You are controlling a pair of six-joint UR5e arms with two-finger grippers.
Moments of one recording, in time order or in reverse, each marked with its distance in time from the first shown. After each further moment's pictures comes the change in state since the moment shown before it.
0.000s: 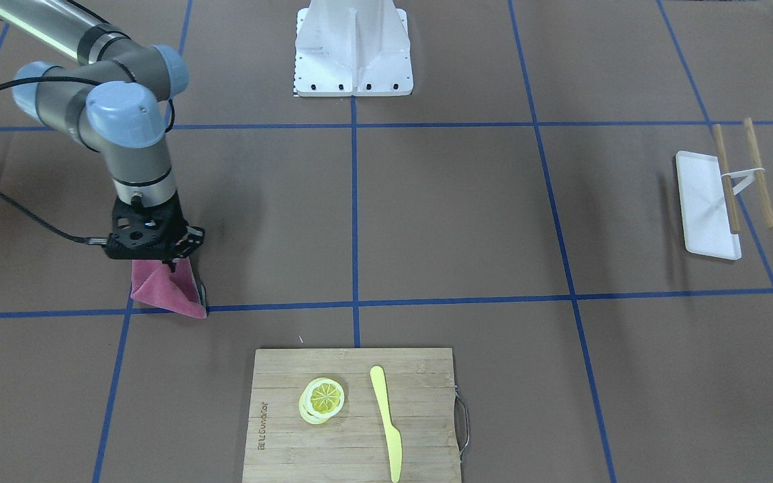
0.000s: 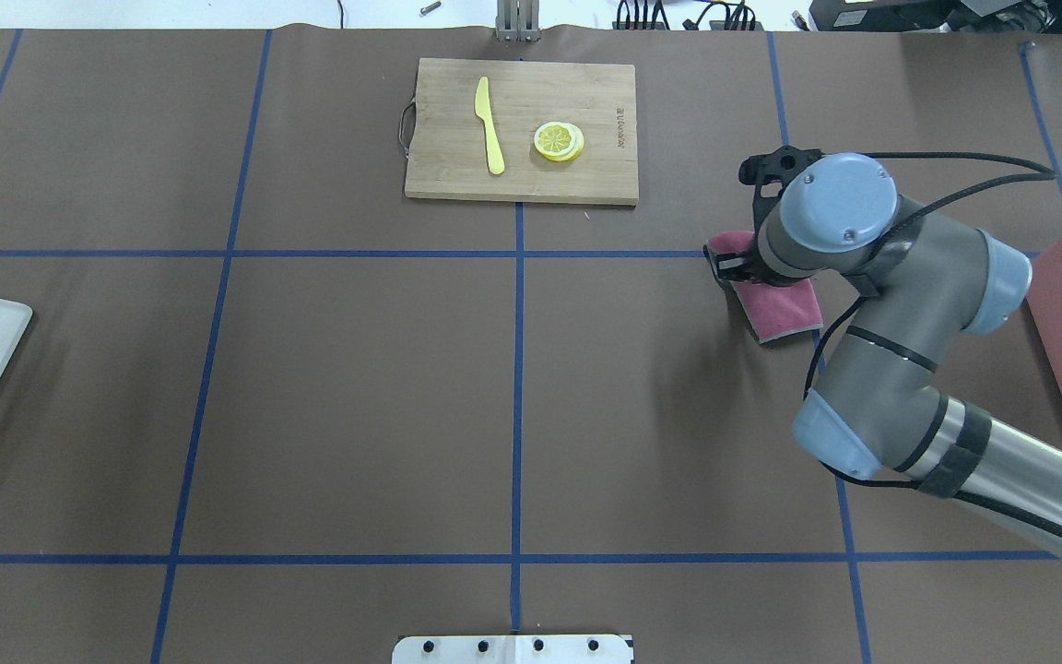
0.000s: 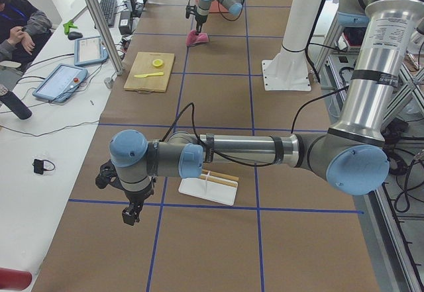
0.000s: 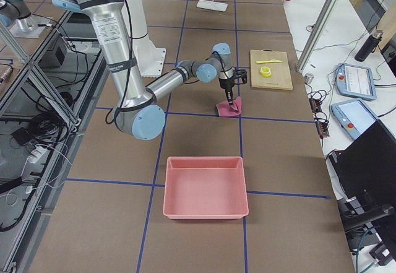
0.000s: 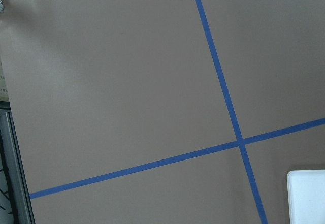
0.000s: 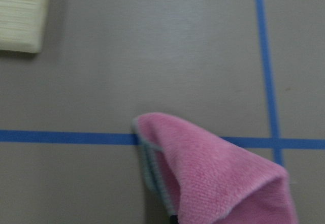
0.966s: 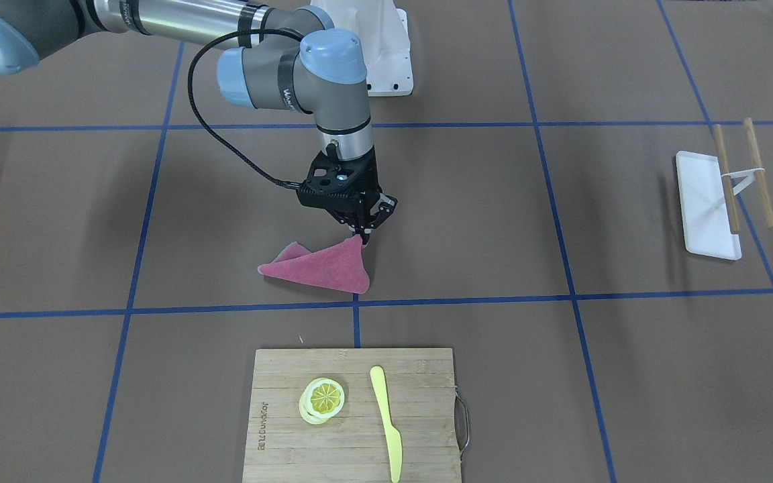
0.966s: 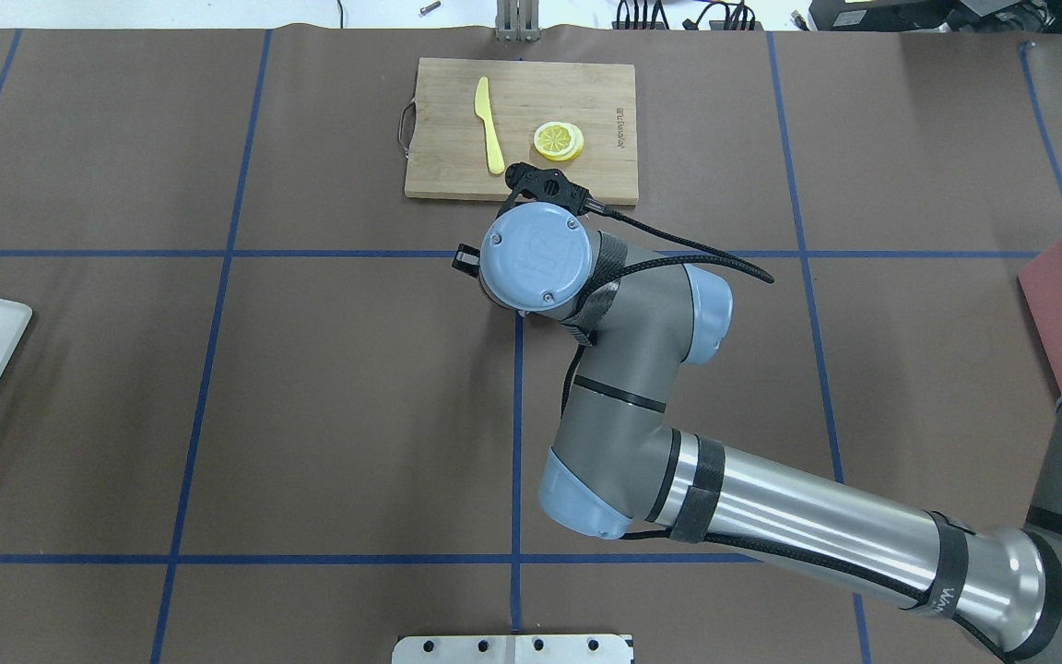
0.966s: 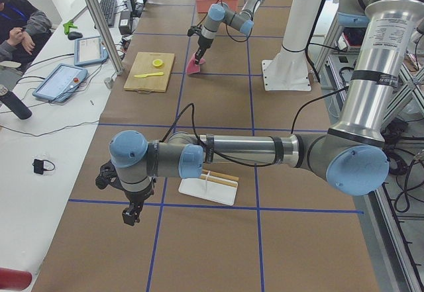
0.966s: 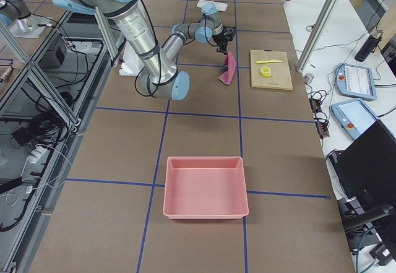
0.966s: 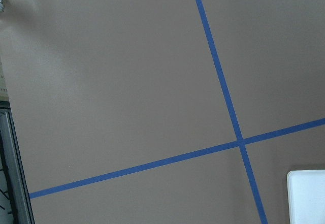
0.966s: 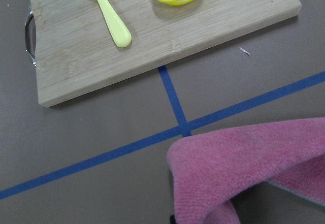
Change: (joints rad) left arm 0.000 0.000 0.000 0.001 0.000 -0.001; right arm -0.184 0.379 -0.213 0.079 -0.165 0.536
